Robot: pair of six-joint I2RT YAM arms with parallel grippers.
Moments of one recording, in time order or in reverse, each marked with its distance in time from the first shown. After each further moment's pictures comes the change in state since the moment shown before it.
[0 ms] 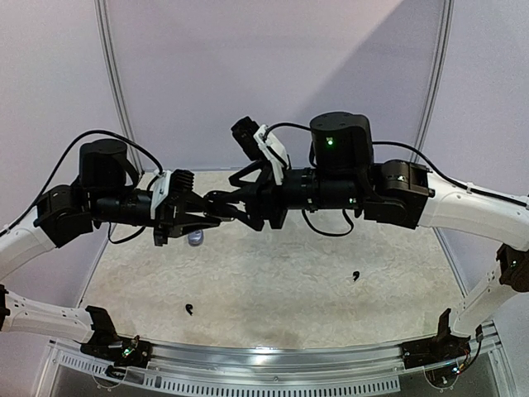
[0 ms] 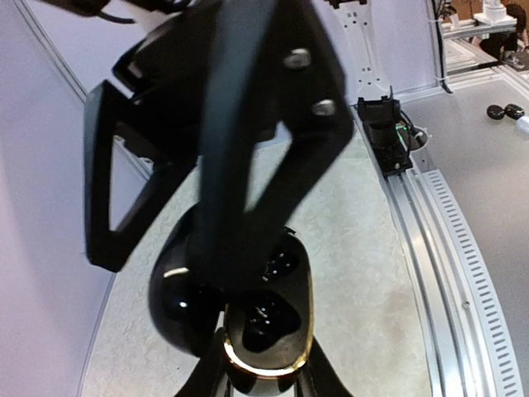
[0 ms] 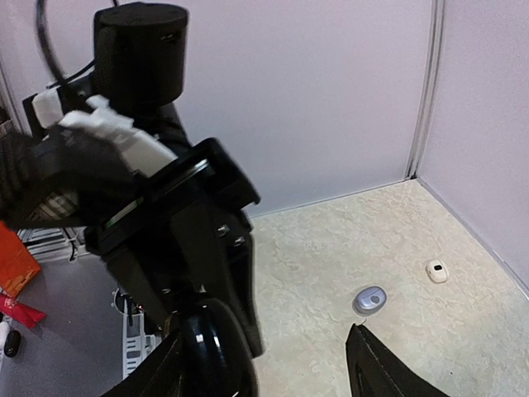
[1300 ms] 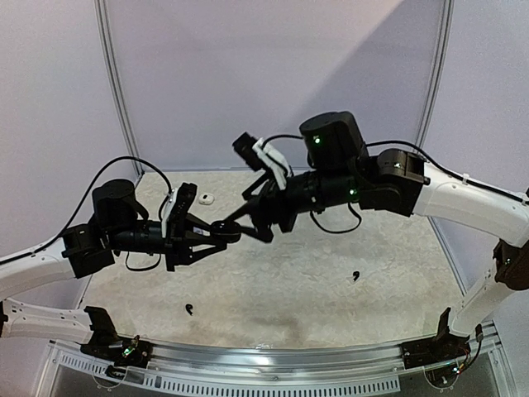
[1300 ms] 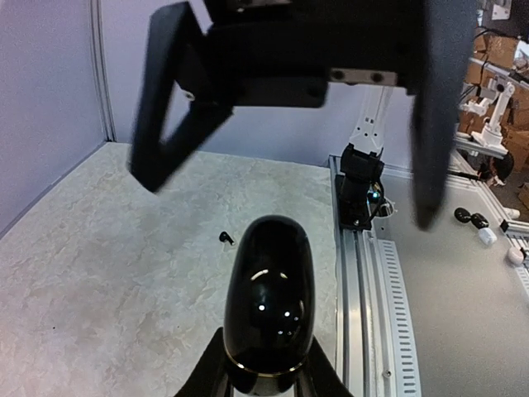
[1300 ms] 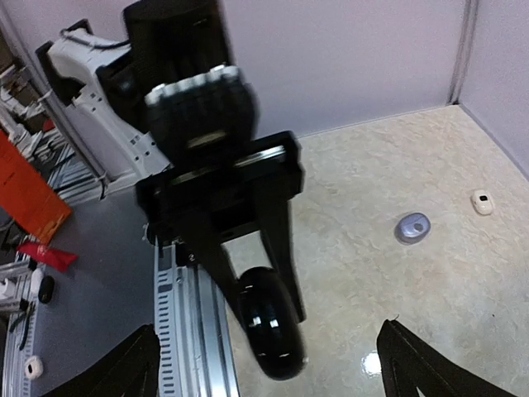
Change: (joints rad) left arm 0.032 -0.066 -0.376 0.429 0.081 -0.542; right arm -0.057 0.031 0.064 -0.239 -0.124 0.057
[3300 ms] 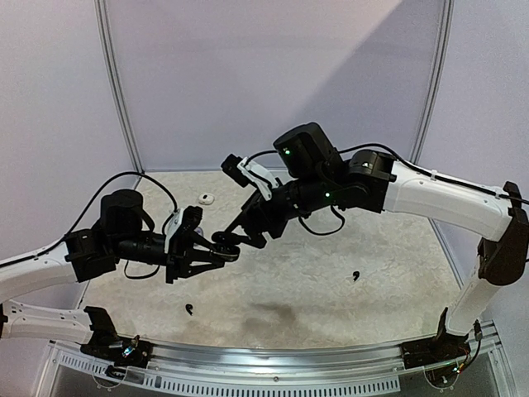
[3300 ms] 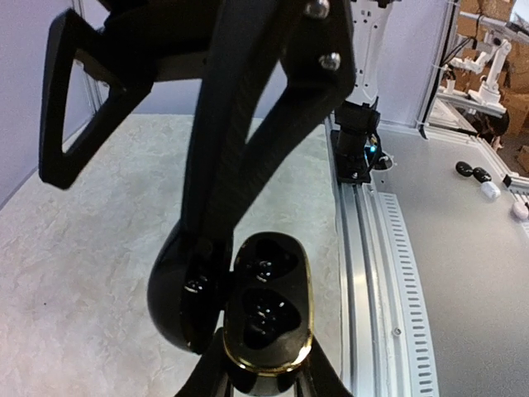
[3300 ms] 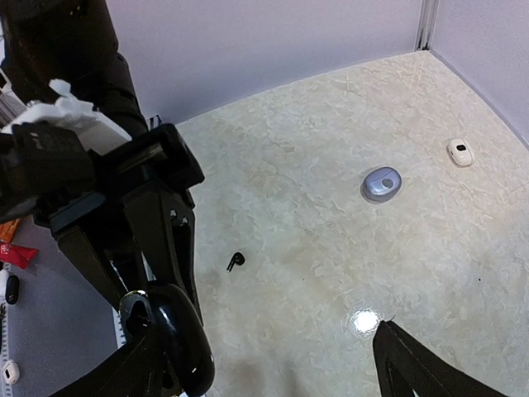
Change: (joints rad) left arm 0.003 -0.008 -0.047 -0.101 0.023 0.152; right arm -0.032 0.135 0.072 -0.111 0.011 -0.042
